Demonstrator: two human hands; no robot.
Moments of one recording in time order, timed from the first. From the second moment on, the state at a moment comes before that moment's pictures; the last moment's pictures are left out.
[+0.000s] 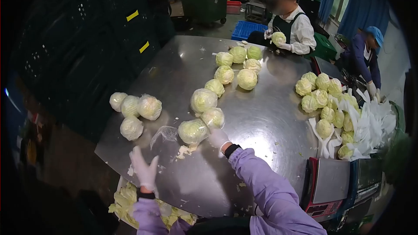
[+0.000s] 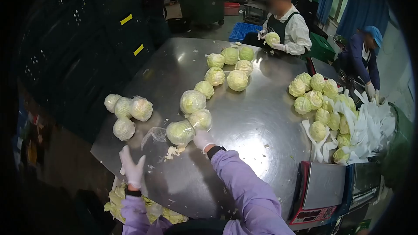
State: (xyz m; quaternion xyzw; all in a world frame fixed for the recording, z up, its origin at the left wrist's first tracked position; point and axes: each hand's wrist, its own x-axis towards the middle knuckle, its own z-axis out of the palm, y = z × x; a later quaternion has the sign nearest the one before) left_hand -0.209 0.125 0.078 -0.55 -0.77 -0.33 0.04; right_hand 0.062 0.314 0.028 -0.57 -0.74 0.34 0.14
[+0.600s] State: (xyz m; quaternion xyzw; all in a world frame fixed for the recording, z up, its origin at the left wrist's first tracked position) left_hand -0.155 0.301 0.015 -0.61 -0.65 -0.32 -0.33; right_hand 0.171 0.181 -0.045 -0.48 -0.80 0.36 0.03
